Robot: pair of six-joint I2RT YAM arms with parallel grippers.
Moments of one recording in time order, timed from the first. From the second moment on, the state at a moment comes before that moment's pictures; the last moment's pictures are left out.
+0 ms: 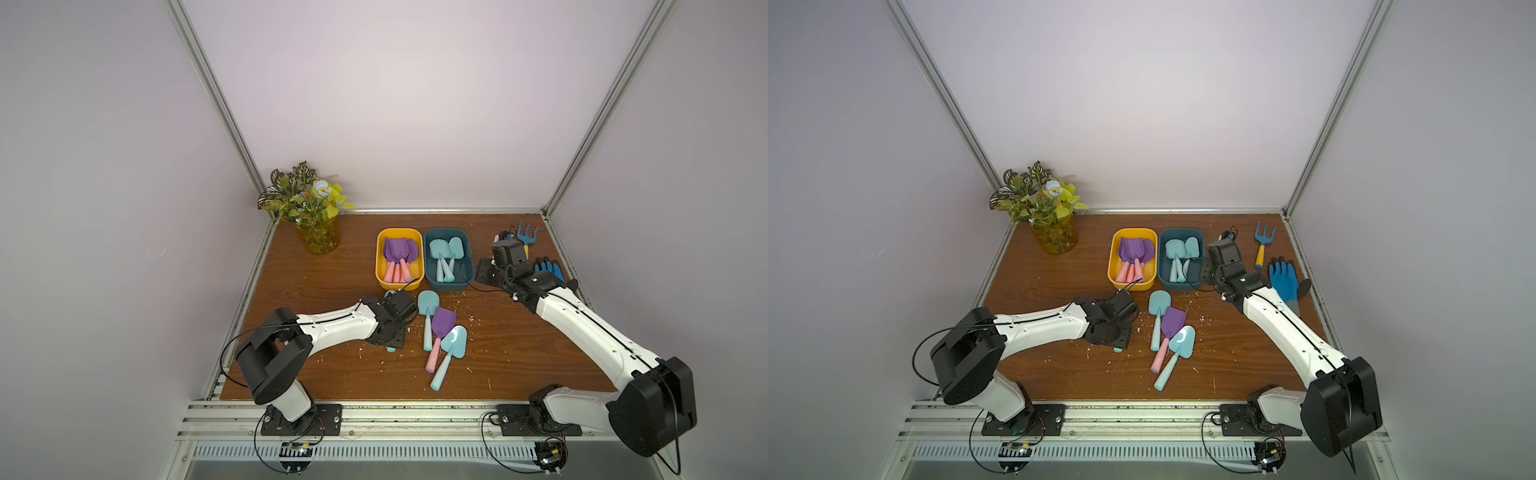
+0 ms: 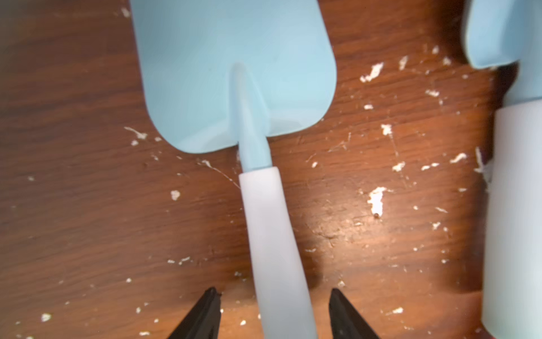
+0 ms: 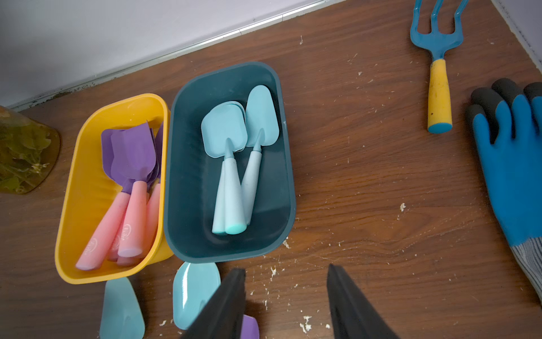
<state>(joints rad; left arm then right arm) -0.88 1.61 0.91 -0.63 -0.09 -0.68 0.43 1.28 1.02 -0.50 0.28 0.53</state>
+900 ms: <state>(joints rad) -0.88 1.62 0.89 -0.61 -0.10 -0.69 0.42 1.27 0.99 -0.47 0.26 0.51</state>
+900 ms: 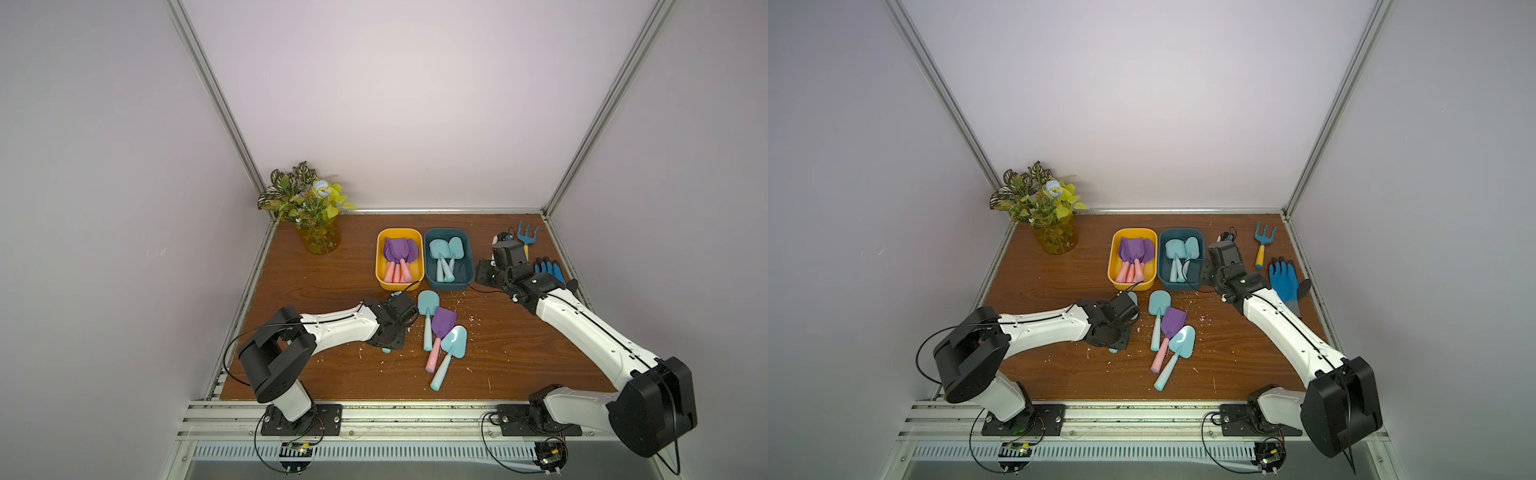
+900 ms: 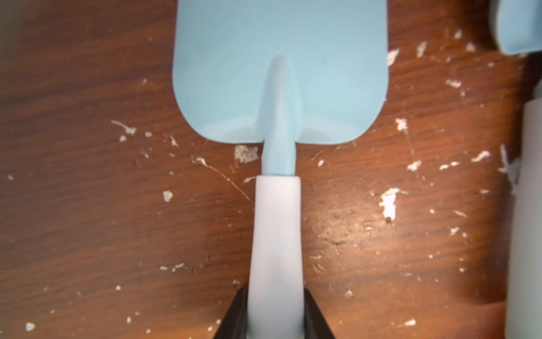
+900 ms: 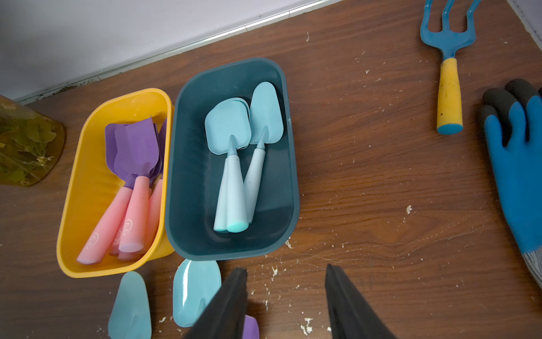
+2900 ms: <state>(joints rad) -0.77 2.34 2.27 -0.95 -0.10 -0.41 0.38 1.03 0.88 -0.55 0.29 0.46</state>
